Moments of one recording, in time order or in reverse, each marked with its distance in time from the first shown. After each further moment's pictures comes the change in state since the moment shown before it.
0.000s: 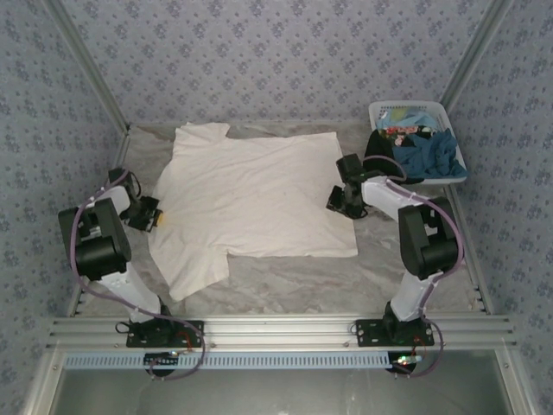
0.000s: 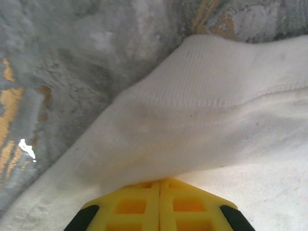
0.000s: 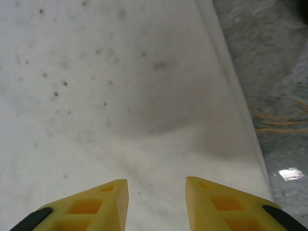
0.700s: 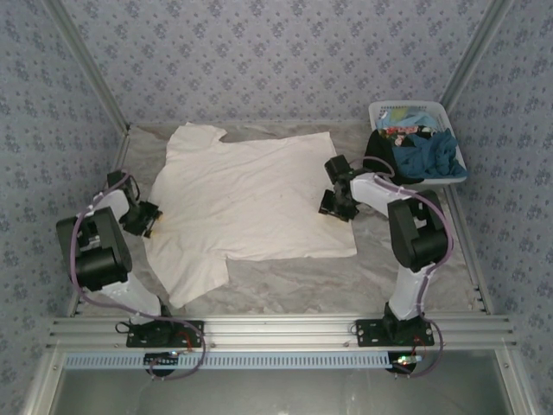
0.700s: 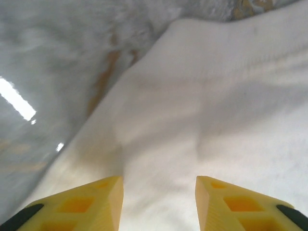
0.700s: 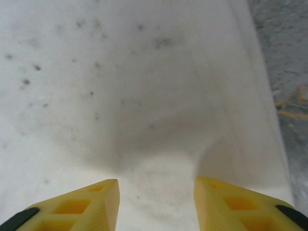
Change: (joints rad) left arm -0.003 -0.160 -0.048 -0.137 -0.112 0.082; right arm 0.047 0.016 0.052 -0.097 0.025 0.000
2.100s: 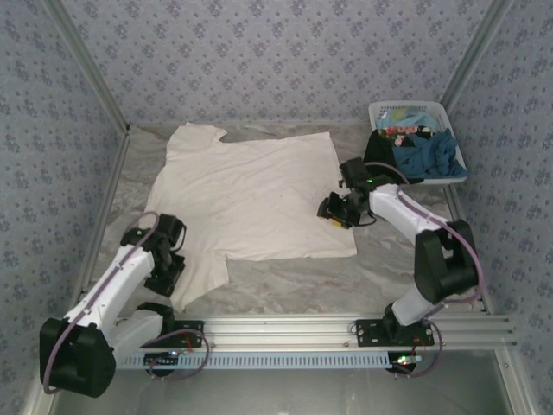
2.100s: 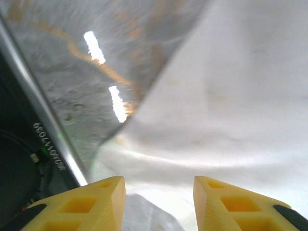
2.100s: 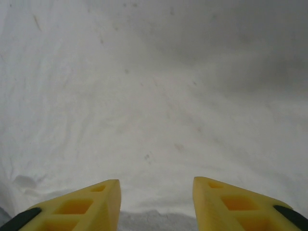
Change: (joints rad) left arm -0.550 -0.603 -0.283 -0.519 -0.231 -0.654; right arm -0.009 -0.192 -0.107 -0.007 -0.274 -0.002
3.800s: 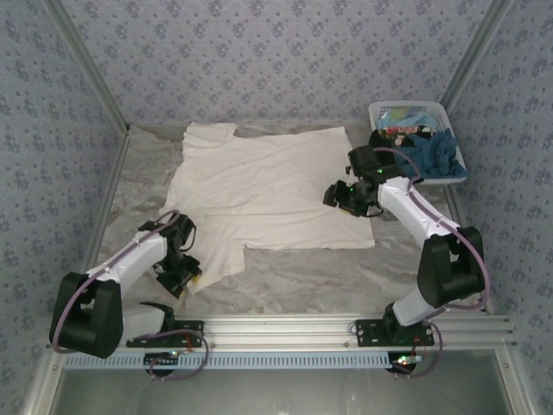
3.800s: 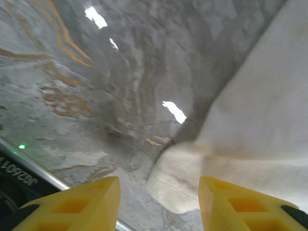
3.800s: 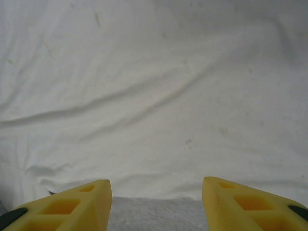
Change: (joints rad) left arm -0.035 0.221 -0.099 0.168 0.206 0.284; right arm -0.061 -0.076 0.066 -0.101 0.048 -0.088
